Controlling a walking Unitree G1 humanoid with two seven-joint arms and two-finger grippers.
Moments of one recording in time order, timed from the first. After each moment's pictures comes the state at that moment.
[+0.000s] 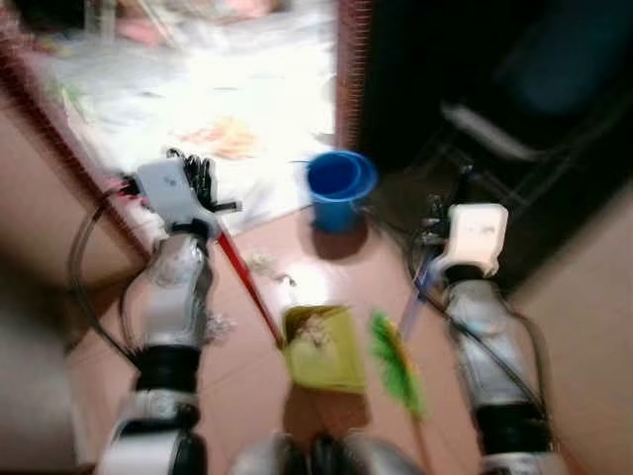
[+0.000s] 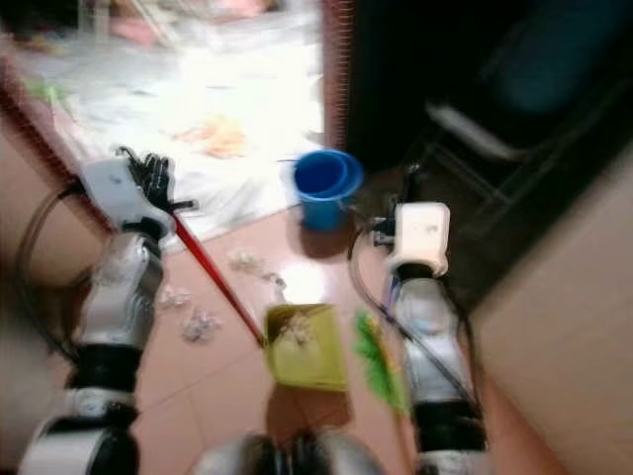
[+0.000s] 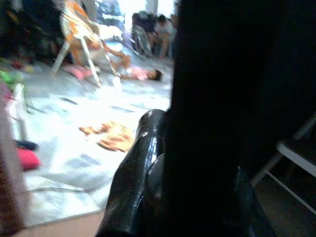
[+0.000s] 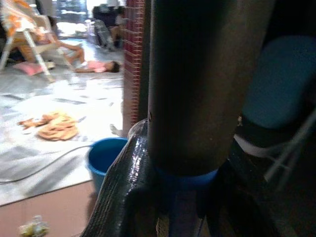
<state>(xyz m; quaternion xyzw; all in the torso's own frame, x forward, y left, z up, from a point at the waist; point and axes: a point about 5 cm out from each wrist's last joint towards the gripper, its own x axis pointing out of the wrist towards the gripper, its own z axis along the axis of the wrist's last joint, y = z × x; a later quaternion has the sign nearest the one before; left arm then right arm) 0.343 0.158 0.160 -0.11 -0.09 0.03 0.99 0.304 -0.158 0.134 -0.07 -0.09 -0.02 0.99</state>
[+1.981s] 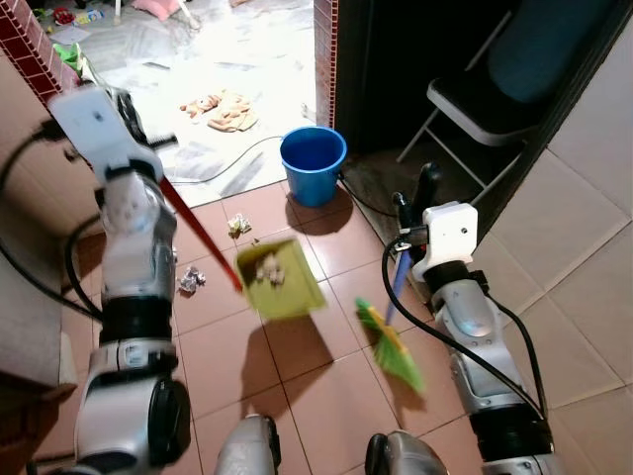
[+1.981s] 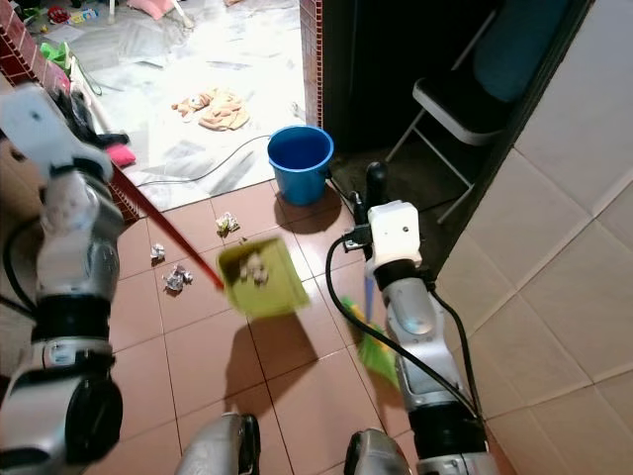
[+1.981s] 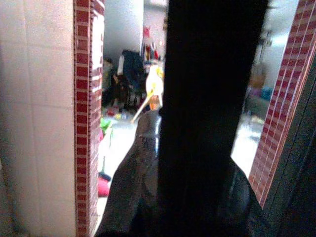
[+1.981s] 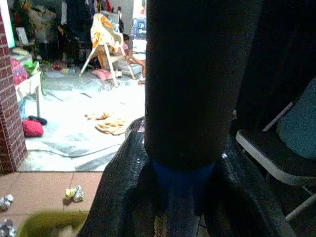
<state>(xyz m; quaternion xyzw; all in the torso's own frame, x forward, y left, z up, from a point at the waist) 0.361 0.207 0.240 -0.07 -0.20 0.17 0.96 0.297 -0.138 0.139 -0.09 -0.12 0.09 0.98</state>
